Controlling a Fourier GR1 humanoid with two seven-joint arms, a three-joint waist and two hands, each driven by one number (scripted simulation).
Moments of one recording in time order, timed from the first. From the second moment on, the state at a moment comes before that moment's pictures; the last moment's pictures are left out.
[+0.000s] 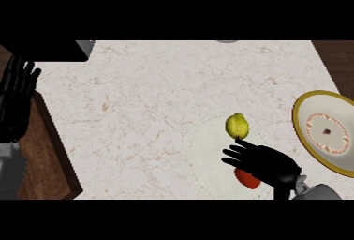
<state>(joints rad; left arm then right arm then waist) -0.24 0.37 0.17 -1.49 0.22 0.07 -0.02 -0.10 -0.44 0.42 -1.48 1.19 0.36 -0.52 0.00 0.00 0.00</state>
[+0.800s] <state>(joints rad) -0.22 0.35 0.21 -1.53 0.19 0.04 0.01 -0.15 -0.38 0.32 -1.34 1.25 0.20 -0.66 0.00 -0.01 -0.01</state>
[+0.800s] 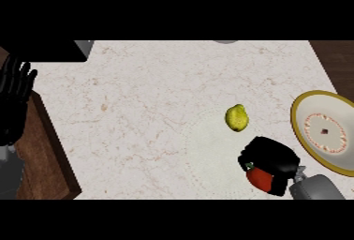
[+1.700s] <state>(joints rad) -0.16 0.35 0.25 -1.54 0.19 0.06 -0.02 0.09 -0.94 -0.65 -0.74 0.85 0.05 -0.64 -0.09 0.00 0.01</state>
